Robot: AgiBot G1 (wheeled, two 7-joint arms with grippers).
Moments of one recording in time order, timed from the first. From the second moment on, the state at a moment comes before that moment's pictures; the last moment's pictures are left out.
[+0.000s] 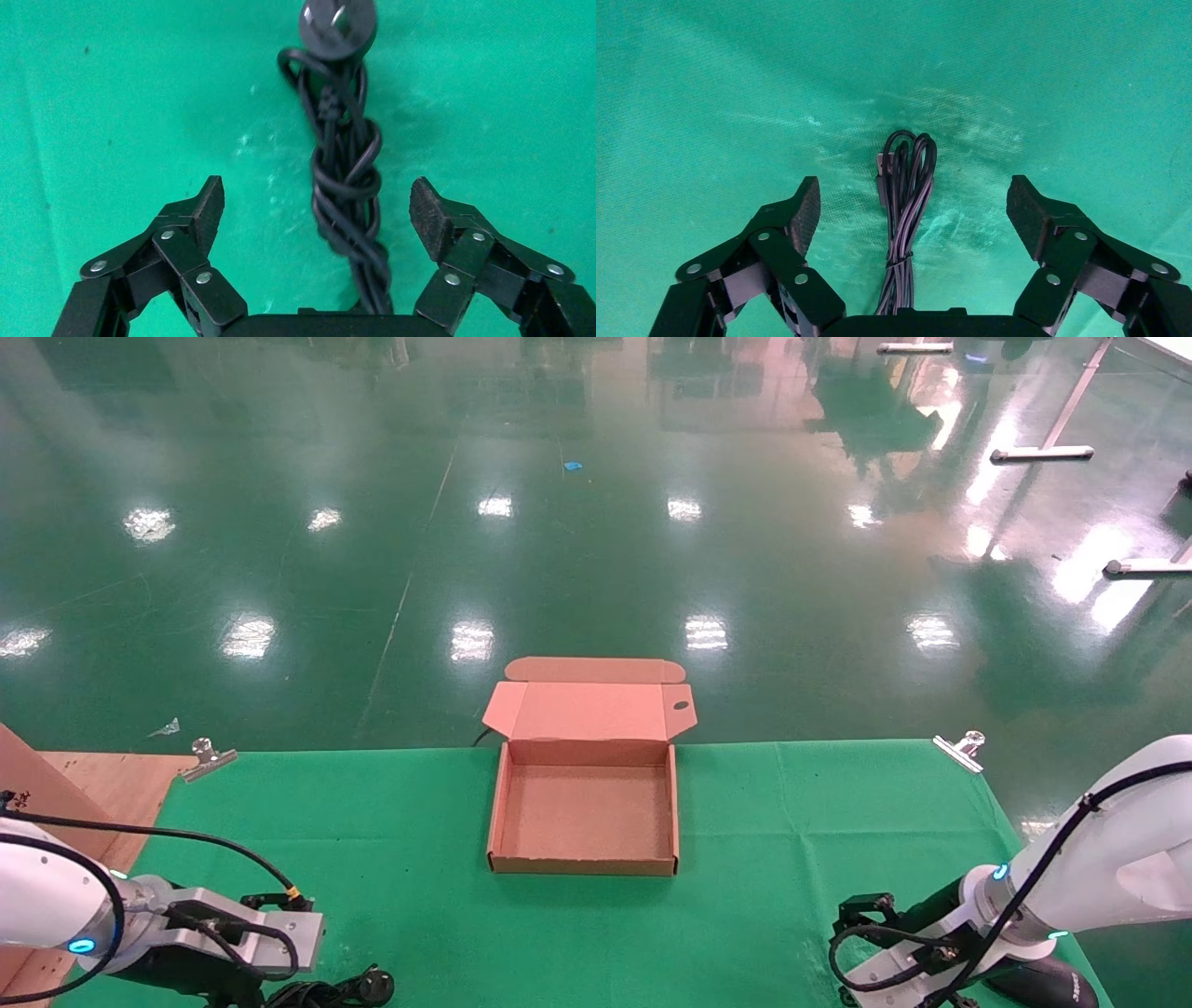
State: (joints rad) left arm -1.64 1.11 0.90 -0.02 1.77 1.18 0.56; right arm 1.64 -1.23 -0.81 0.06 -1.99 -1.15 -0.91
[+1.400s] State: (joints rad) left arm -1.72 1.09 0.89 -0.03 1.76 1.27 0.61; right arm 1.75 -1.25 -0.78 0.03 -1.96 -1.18 -0.94
